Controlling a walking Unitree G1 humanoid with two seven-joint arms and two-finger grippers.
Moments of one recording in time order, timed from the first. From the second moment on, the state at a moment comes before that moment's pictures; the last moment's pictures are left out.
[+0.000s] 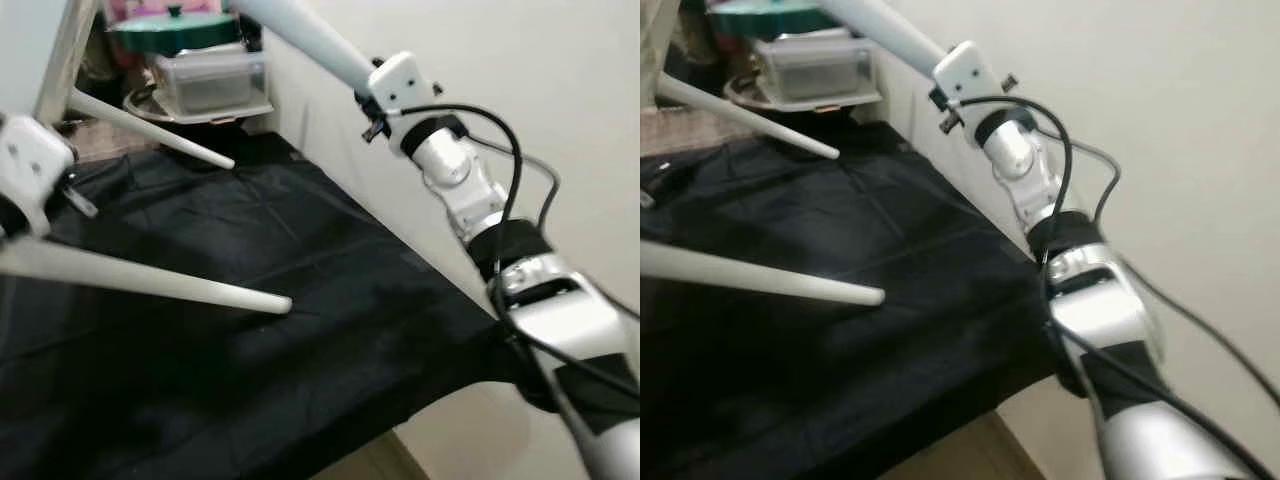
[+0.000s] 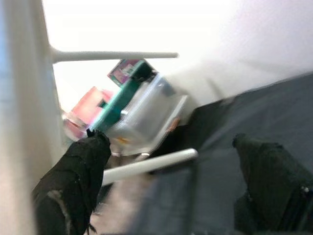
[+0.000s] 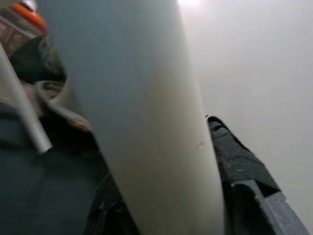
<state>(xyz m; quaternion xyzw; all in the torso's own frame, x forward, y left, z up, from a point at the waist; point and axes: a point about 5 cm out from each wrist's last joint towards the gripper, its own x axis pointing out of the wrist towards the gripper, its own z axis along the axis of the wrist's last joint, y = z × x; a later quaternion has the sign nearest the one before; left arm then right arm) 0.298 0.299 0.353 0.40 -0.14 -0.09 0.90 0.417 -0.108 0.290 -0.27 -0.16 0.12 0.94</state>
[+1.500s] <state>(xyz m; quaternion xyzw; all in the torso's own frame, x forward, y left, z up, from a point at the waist) 0.223 0.205 0.190 0.10 -0.11 -0.03 0.99 0.306 -0.139 0.166 0.03 0.06 0.21 0.98</state>
